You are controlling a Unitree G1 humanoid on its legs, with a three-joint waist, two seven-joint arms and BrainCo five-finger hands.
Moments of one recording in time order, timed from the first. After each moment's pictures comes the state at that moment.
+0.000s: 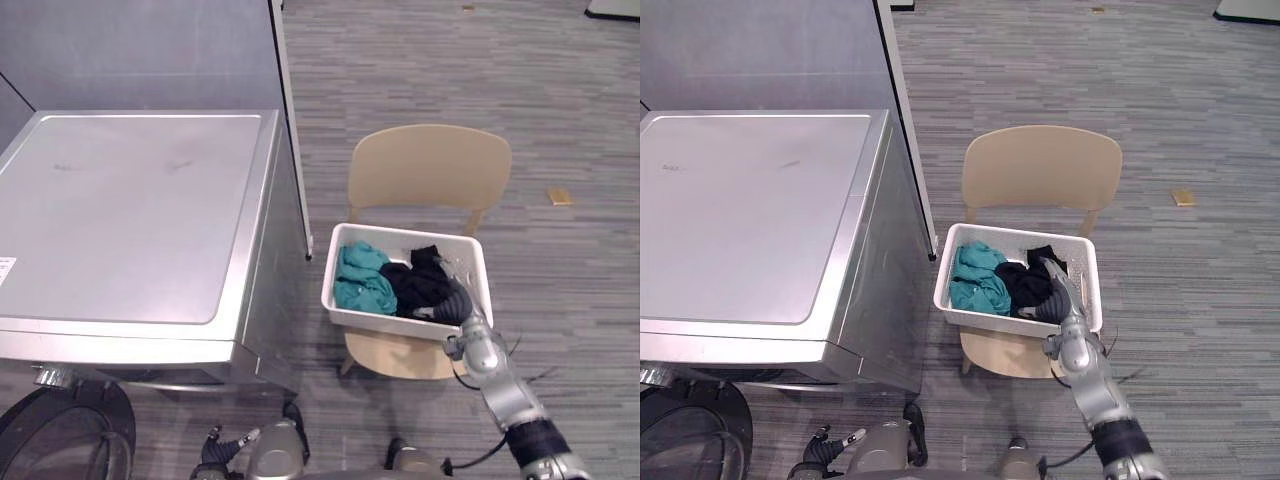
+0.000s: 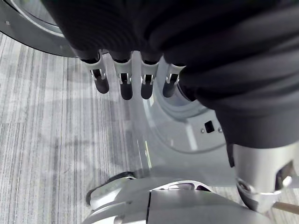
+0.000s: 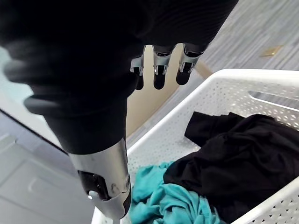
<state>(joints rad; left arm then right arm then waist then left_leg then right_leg) 0.13 0.11 0.05 0.90 0.19 0.01 0.22 -0.38 -0.49 0.26 0.49 -0.44 -0.03 -0.21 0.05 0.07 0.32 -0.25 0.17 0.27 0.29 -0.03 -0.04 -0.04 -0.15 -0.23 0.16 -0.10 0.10</state>
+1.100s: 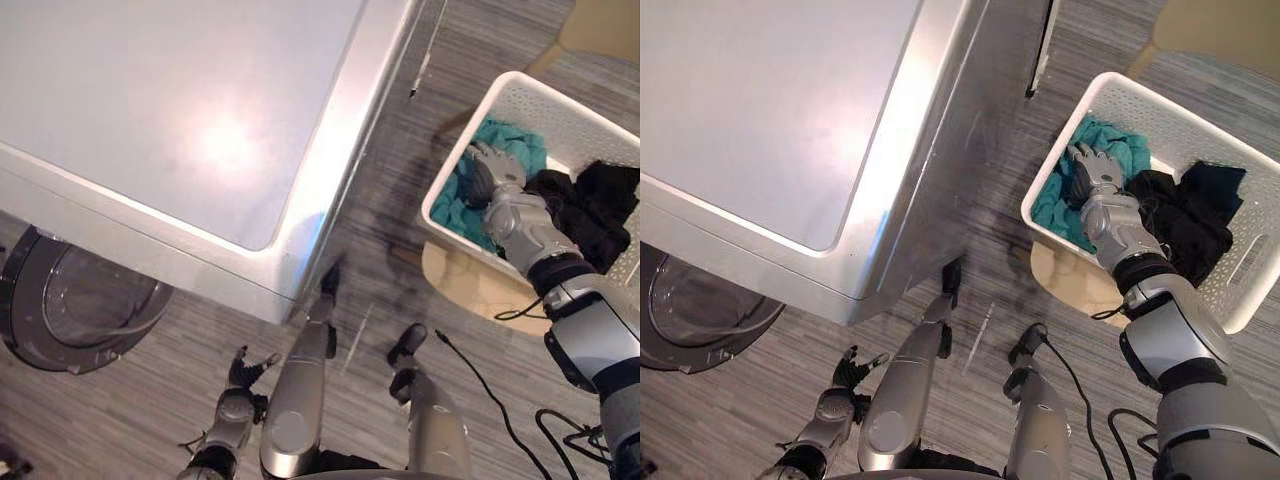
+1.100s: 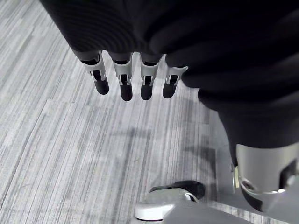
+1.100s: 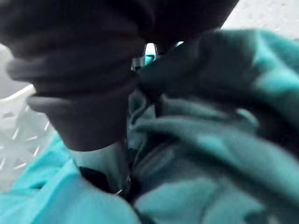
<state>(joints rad) -0.12 0.11 -0.07 0.92 0.08 -0.06 0.29 -1.05 -0.62 0.62 1.07 -0.51 0.01 -0.26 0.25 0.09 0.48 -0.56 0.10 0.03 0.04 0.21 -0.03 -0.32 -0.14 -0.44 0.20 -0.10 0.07</state>
